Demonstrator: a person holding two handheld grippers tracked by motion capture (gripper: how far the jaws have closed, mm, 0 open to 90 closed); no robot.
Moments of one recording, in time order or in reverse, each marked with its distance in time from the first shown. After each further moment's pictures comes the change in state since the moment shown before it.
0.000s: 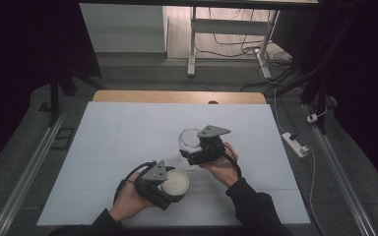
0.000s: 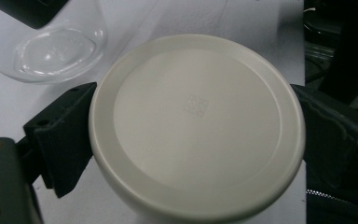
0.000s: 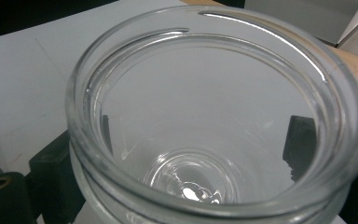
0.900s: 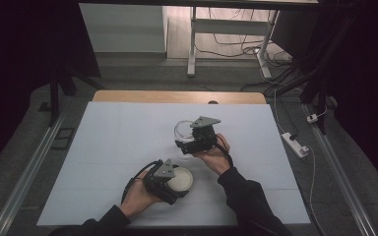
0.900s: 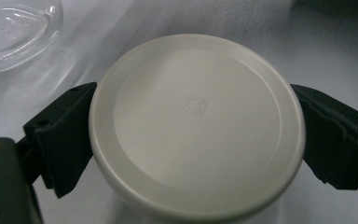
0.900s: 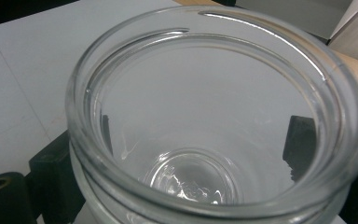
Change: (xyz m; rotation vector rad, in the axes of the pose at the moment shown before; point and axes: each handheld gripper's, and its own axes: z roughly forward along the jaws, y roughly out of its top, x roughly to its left) left arm 0.016 -0.009 0.036 0.040 0.045 -0.019; right arm -0.018 0.012 0.041 0.026 -0.031 0.003
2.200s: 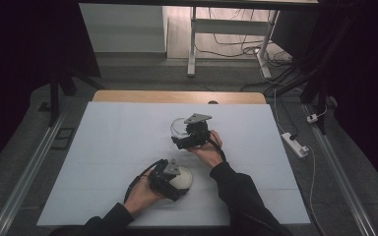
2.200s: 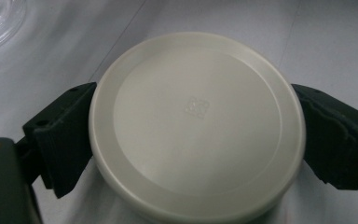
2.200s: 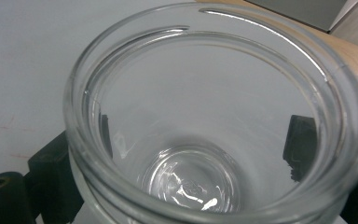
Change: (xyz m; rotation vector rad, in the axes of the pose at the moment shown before) left arm 0.012 -0.004 0.027 0.135 0.046 -0.025; right arm -0.014 -0.004 0.043 0.030 -0.012 0.005
